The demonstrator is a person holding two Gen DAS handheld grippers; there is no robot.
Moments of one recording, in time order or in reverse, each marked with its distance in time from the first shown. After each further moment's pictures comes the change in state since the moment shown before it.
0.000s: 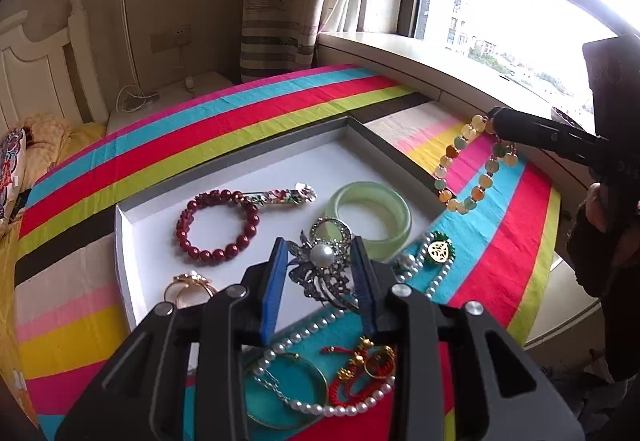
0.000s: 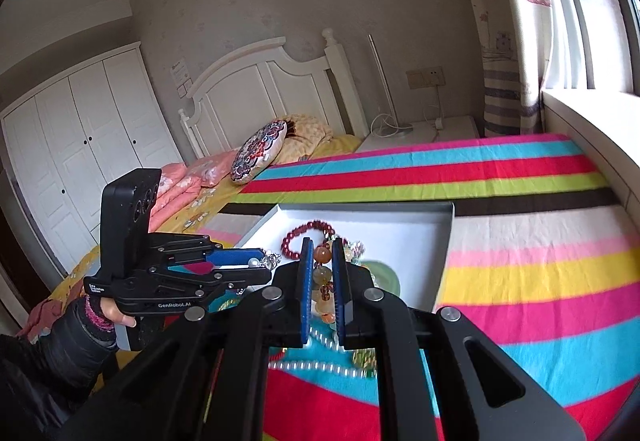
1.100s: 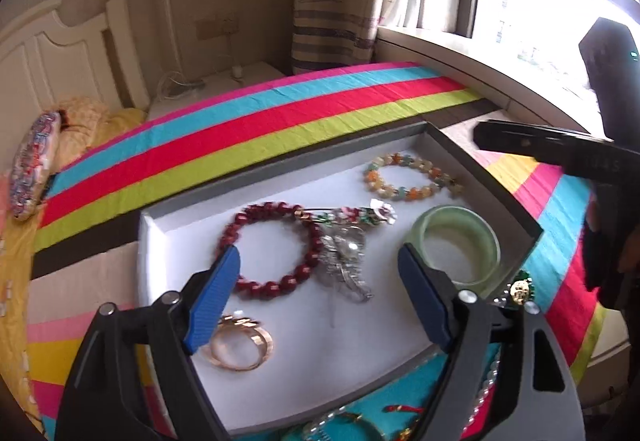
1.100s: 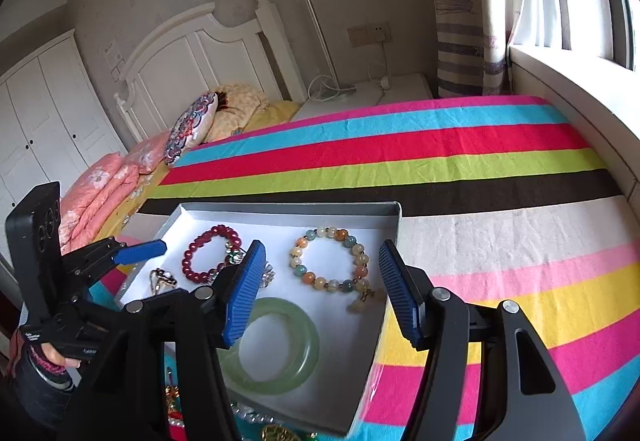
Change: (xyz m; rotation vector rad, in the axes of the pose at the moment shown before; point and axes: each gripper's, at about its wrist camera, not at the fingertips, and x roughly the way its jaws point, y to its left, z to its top) left arm 0.034 0.029 0.012 -0.065 0.013 0.194; right arm 0.089 -0.062 0.017 0.091 0.129 -0.186
